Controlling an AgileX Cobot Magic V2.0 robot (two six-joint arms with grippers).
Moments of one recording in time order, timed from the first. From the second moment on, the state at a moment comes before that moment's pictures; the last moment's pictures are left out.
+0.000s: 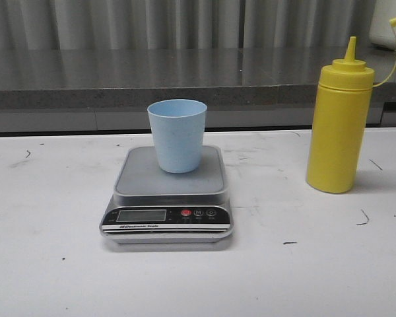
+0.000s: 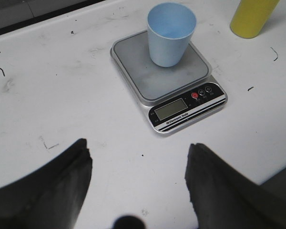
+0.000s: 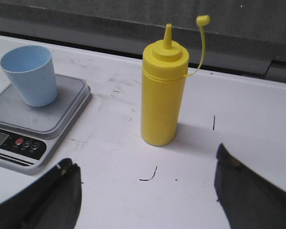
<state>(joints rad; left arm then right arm) -0.48 0.78 -0.82 -0.01 0.80 -0.01 0.26 0.43 -0.42 -0.01 0.40 0.03</state>
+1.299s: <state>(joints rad) -0.48 0.78 -0.82 -0.01 0.80 -0.01 0.26 0.24 -0.42 -0.05 0.57 0.03</state>
